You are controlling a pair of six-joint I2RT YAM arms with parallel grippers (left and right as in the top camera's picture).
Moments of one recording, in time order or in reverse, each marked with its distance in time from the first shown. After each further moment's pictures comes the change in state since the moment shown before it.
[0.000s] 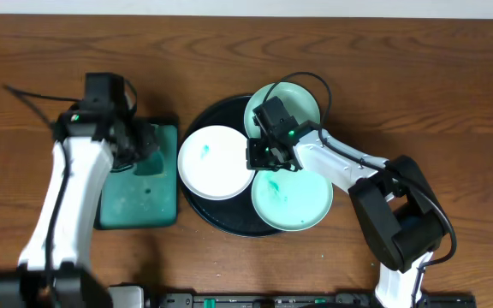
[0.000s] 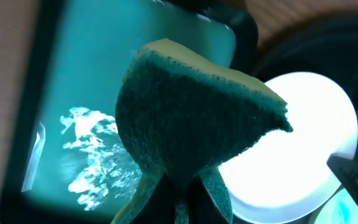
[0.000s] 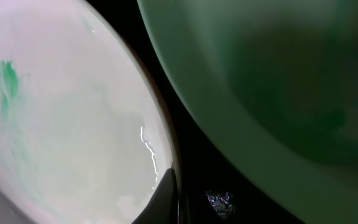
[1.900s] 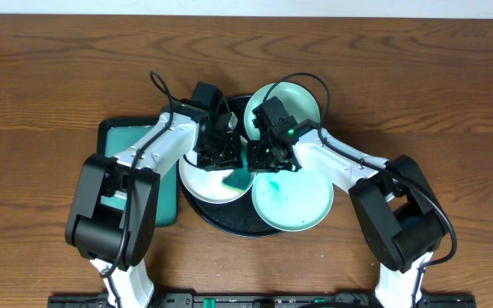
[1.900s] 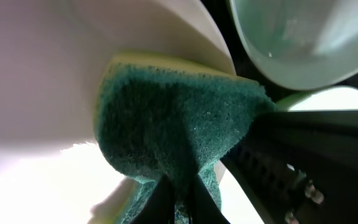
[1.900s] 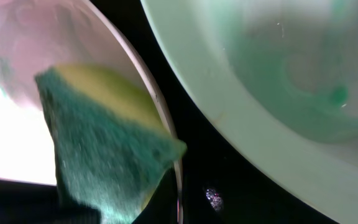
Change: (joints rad) left arm -0.356 0.425 0.019 0.262 0.430 -0.024; right arm 0.003 0.000 0.013 -0.059 -0.005 -0.019
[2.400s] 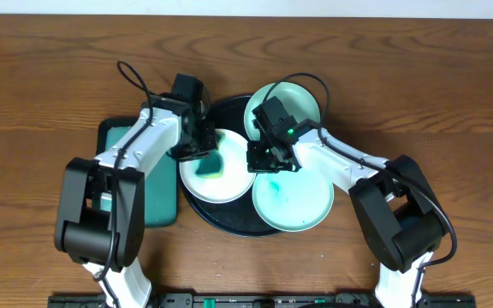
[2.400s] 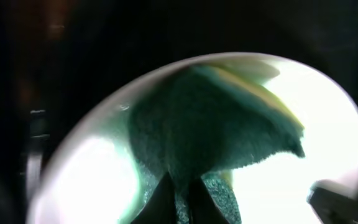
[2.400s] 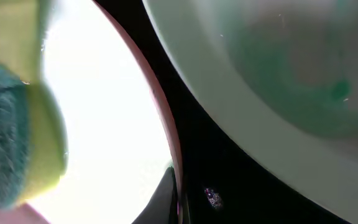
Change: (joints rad) left arm 0.093 -0.023 0.016 -0.040 -0.350 -0.052; right arm 0.000 0.000 0.003 -0.014 -0.003 0.000
